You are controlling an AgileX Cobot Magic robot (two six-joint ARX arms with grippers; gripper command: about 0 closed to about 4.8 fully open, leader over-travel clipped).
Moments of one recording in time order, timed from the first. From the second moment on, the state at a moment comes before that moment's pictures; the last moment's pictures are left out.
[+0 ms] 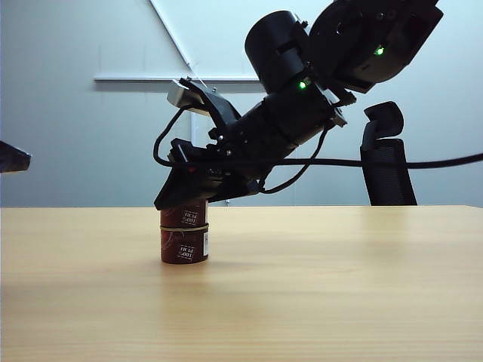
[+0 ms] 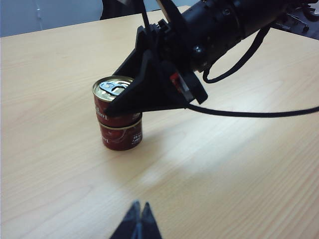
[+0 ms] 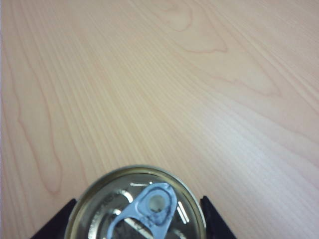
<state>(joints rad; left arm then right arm) -0.75 0.01 0.01 -0.18 -0.04 0.01 0.67 1.85 1.04 0.26 -0.28 -0.18</state>
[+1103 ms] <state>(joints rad) -0.16 0.01 0.01 -0.18 -0.02 0.01 0.64 1.38 1.10 0.39 -0.25 0.07</state>
